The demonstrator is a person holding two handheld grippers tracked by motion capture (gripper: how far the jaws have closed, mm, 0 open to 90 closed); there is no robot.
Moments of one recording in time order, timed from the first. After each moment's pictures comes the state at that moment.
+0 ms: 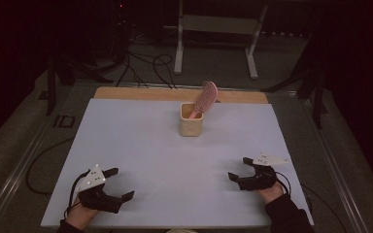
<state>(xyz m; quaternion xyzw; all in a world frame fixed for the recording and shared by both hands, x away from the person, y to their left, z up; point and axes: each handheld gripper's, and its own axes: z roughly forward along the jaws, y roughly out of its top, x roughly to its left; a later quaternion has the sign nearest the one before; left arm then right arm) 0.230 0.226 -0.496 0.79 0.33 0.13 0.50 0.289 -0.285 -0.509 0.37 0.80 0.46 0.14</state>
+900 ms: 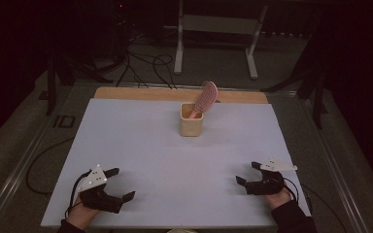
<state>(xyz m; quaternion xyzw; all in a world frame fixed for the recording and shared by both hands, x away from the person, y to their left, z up) 0.230 0.224 -0.498 0.80 0.32 0.13 0.49 0.277 -0.305 -0.516 0.39 0.79 0.44 0.16</state>
